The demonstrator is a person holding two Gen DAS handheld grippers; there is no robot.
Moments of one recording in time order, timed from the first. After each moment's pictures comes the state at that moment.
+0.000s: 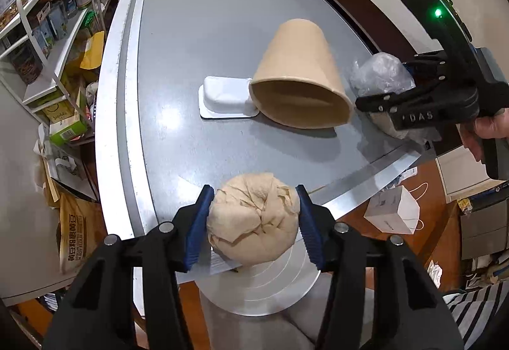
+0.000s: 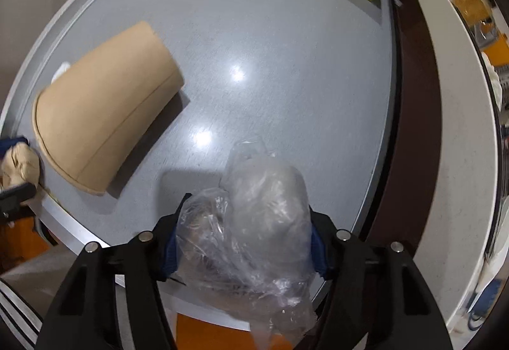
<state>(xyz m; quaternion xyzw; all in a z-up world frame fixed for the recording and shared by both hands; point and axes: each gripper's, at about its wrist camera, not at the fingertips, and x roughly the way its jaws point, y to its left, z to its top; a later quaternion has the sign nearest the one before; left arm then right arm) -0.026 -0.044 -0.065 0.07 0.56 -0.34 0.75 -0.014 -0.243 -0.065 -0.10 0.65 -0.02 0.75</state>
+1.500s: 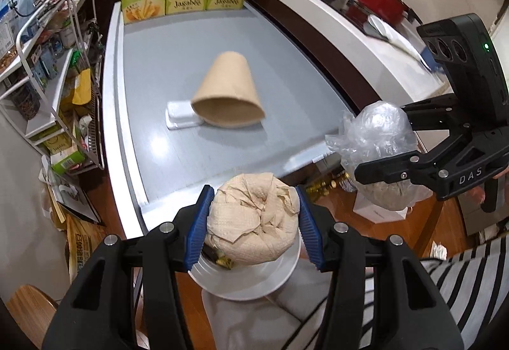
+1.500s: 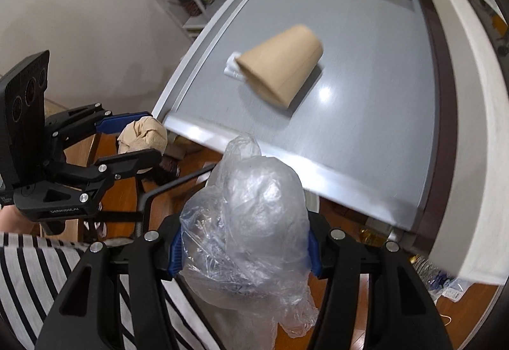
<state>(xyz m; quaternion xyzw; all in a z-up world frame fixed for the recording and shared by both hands) -0.097 -0.035 0.000 0.10 0.51 -0.39 0.76 -0.147 -0.201 0.006 0.08 0.61 0.15 0.78</state>
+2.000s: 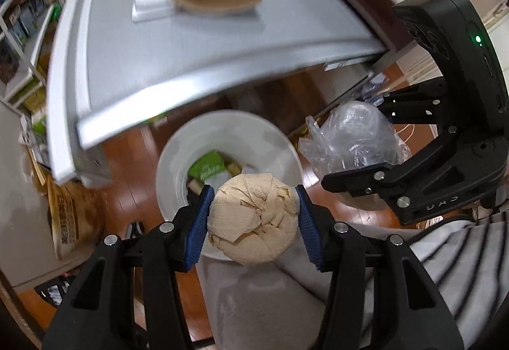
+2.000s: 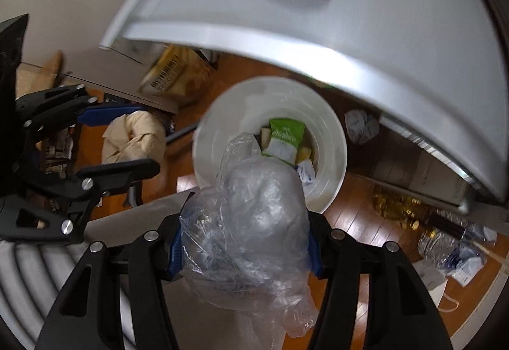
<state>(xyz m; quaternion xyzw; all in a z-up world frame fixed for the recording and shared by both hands) -0.121 -0.040 -0.092 0.13 0.60 -0.38 0.69 -0.150 -0.164 -0.109 0.07 0.69 0.14 0.71</state>
